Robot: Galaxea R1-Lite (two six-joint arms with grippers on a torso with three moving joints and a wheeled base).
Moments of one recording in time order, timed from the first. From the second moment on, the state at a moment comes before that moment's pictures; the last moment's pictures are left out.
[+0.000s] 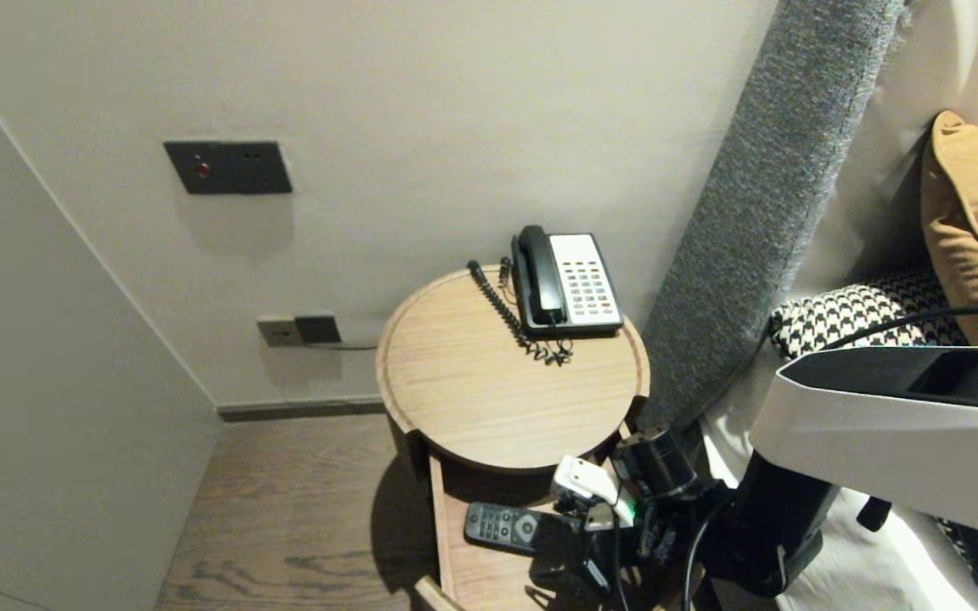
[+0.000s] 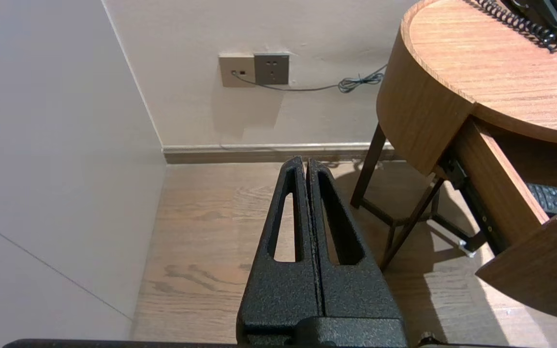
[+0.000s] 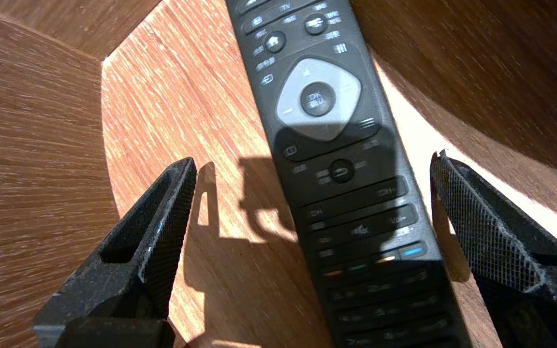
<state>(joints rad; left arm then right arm) 0.01 0.00 0.00 -0.01 0.01 -0.01 0.51 2.27 -0.69 -0.79 0.46 -0.43</state>
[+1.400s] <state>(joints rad) 0.01 0.00 0.00 -0.01 0.01 -0.01 0.53 2.21 -0.62 -0.87 0.40 -0.40</state>
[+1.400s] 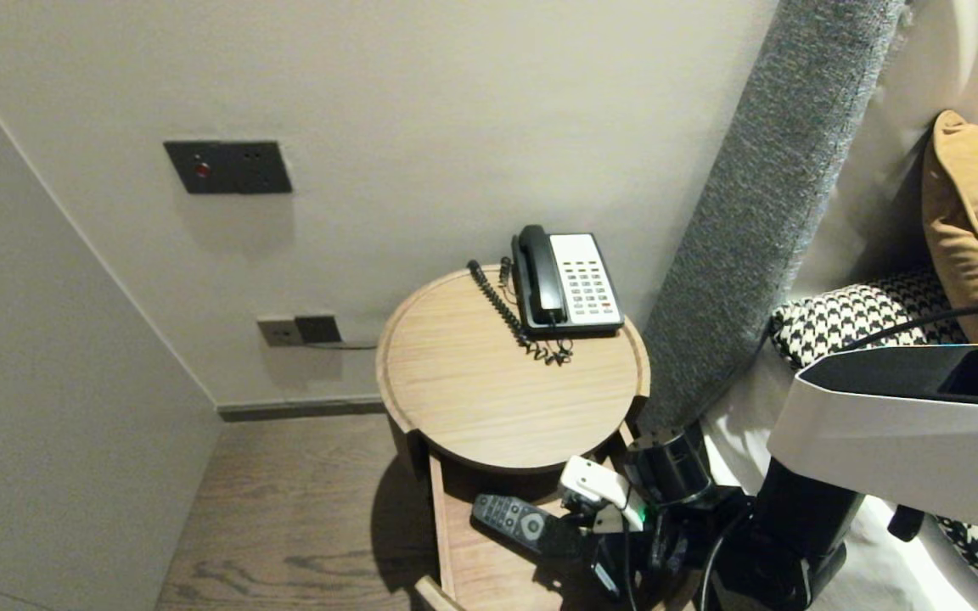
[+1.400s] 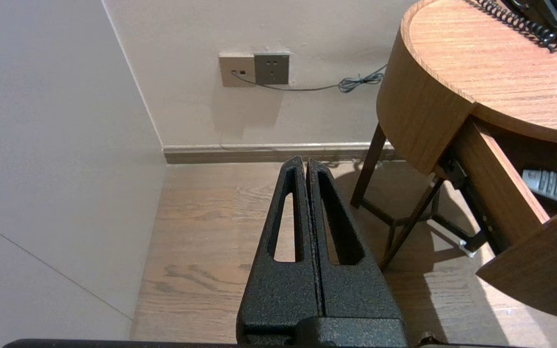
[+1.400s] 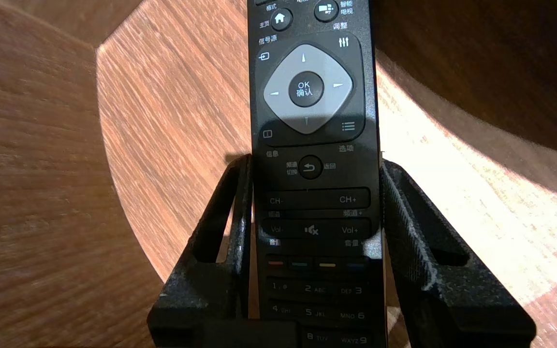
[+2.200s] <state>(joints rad) 0.01 0.00 0.00 -0.01 0.01 -0.01 0.58 2.04 -0.56 -0.83 0.34 -0.39</state>
